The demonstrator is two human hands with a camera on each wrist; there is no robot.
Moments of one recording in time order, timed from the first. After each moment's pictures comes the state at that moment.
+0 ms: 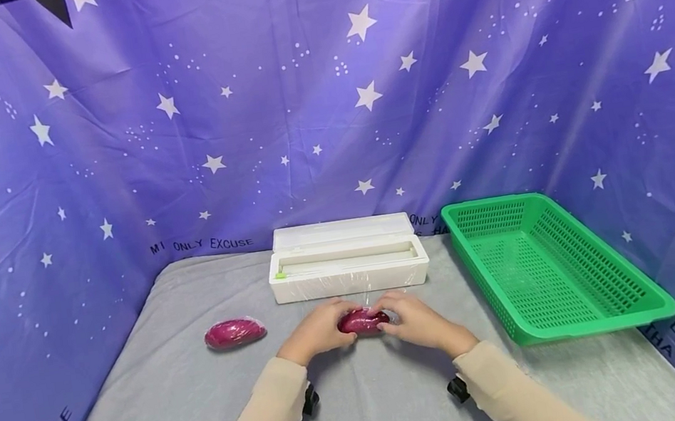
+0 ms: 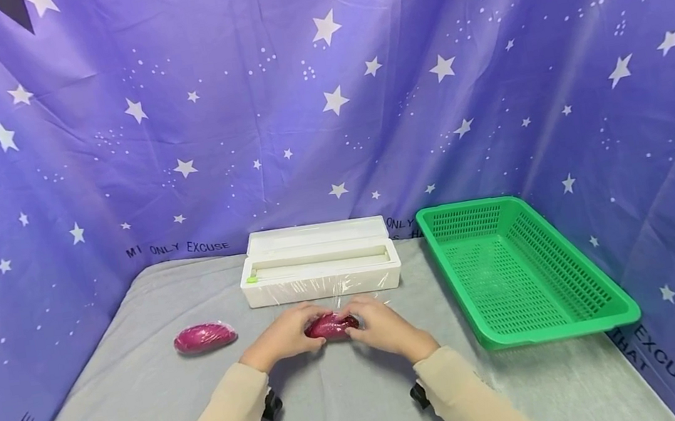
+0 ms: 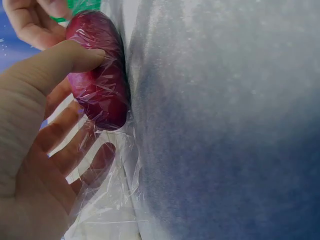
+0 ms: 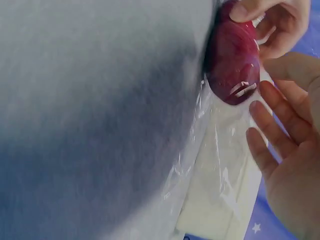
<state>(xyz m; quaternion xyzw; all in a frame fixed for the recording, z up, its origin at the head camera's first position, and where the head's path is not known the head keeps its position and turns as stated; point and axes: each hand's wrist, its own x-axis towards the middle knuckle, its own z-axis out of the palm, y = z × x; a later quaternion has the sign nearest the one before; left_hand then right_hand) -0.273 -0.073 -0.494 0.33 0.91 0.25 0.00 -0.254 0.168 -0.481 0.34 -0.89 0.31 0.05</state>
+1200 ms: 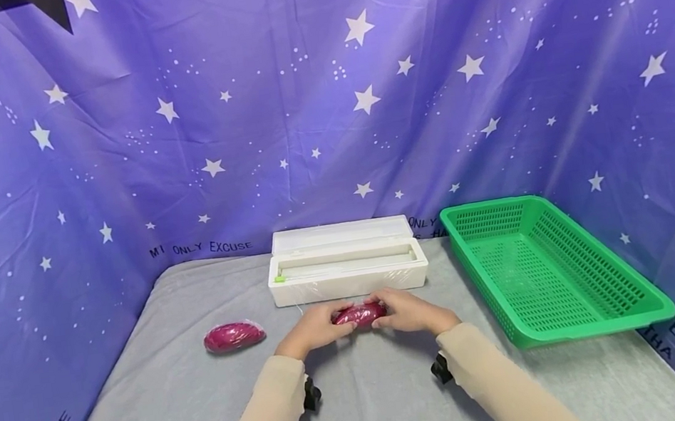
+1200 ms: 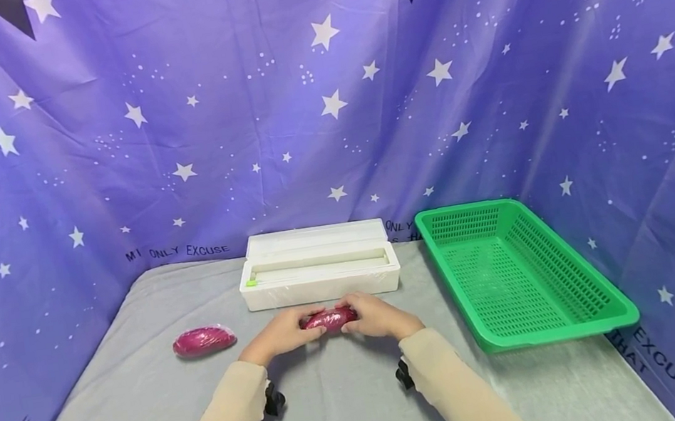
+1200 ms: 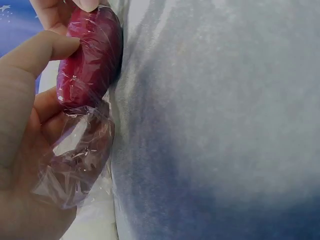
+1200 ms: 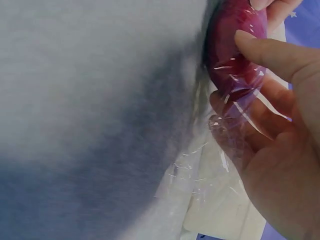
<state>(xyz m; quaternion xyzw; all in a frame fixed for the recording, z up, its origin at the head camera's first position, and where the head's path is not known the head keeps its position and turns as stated) -0.287 -0.081 -0.499 0.28 0.89 0.36 0.06 -0.286 0.163 -0.482 0.33 -0.90 0.29 -0.05</state>
